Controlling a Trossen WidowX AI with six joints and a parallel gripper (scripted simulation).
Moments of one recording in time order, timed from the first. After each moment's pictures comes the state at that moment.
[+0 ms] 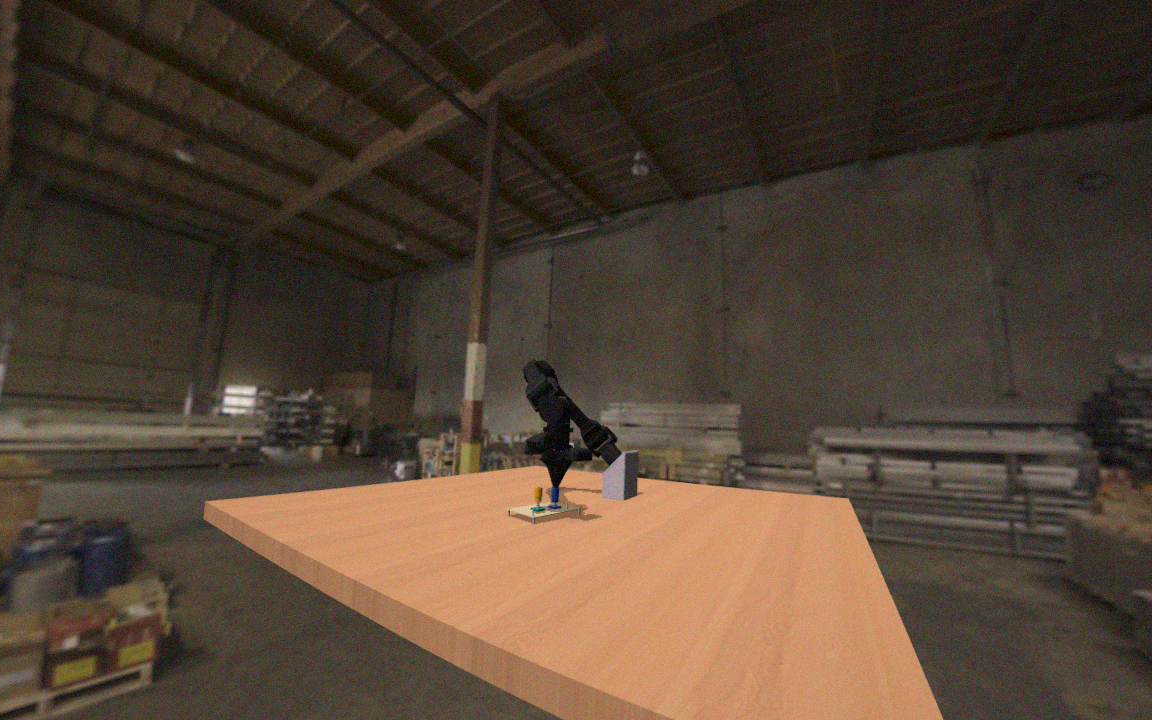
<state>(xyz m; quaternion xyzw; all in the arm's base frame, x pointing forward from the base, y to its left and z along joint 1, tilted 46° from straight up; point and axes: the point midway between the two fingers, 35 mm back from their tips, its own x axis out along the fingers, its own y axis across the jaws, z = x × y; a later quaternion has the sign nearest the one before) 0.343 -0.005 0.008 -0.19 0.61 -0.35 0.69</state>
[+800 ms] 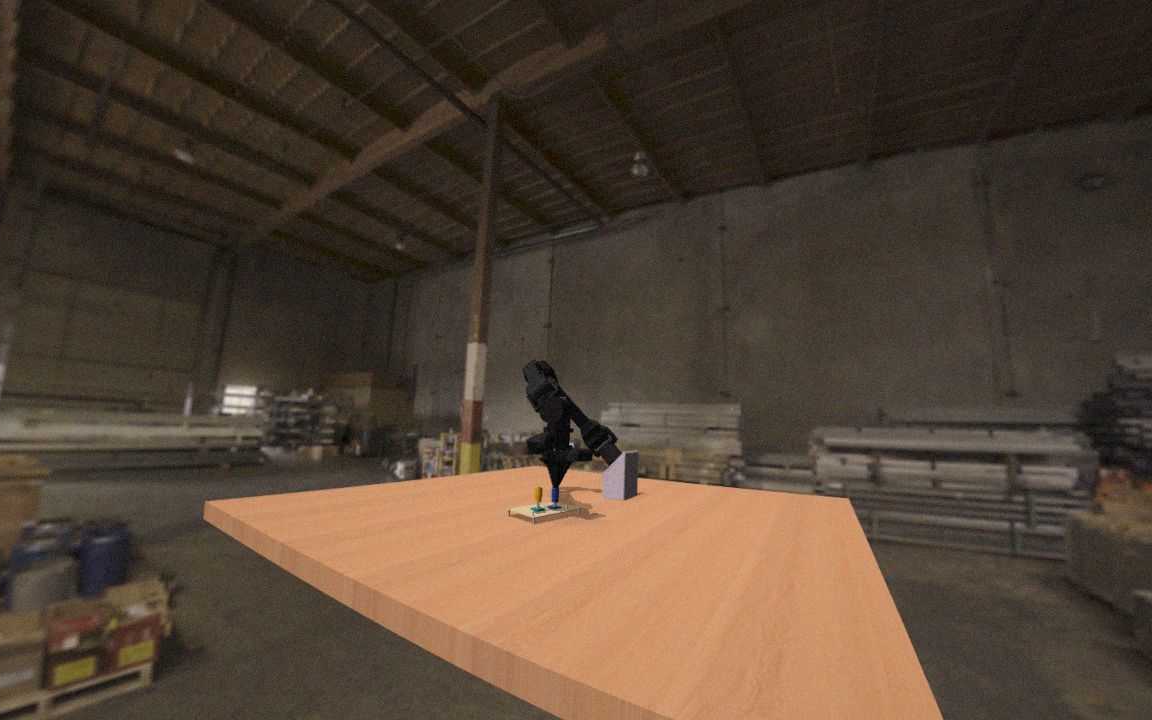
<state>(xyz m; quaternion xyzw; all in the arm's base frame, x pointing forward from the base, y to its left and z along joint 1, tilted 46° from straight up) 0.343 -0.005 0.007 -0.19 0.61 -0.35 0.69</state>
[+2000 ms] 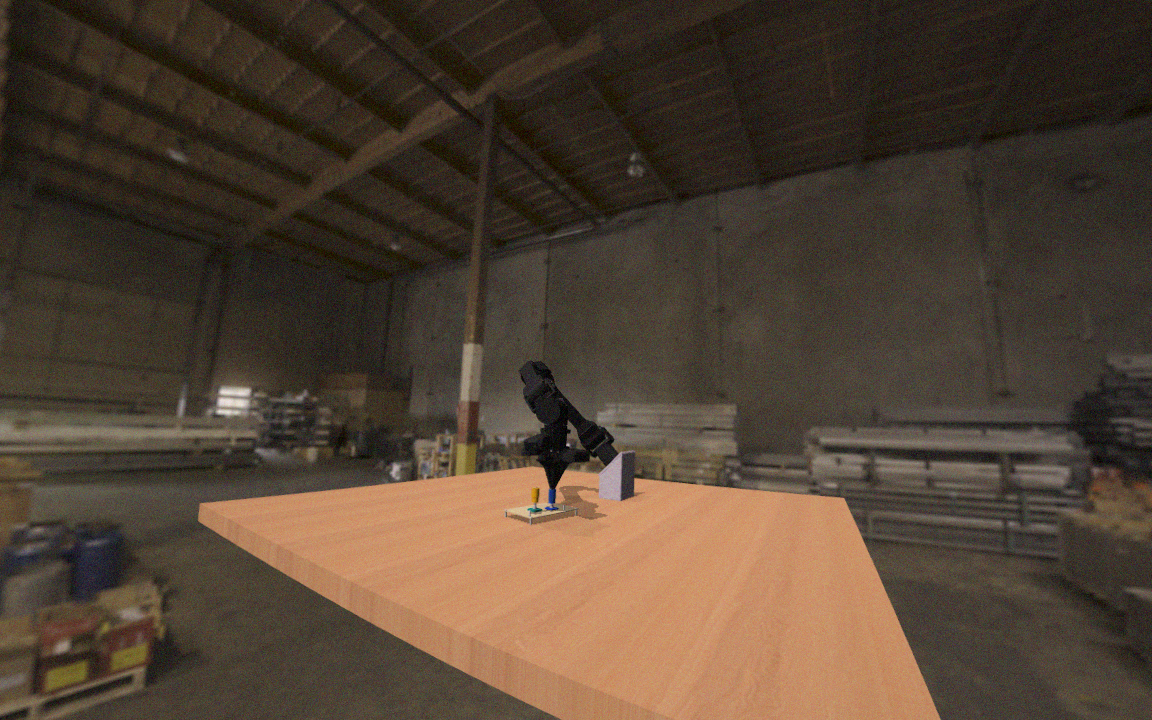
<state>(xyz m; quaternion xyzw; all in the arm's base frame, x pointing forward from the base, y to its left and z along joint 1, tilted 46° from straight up) 0.343 -0.006 0.006 -0.20 0.61 -0.34 0.69</state>
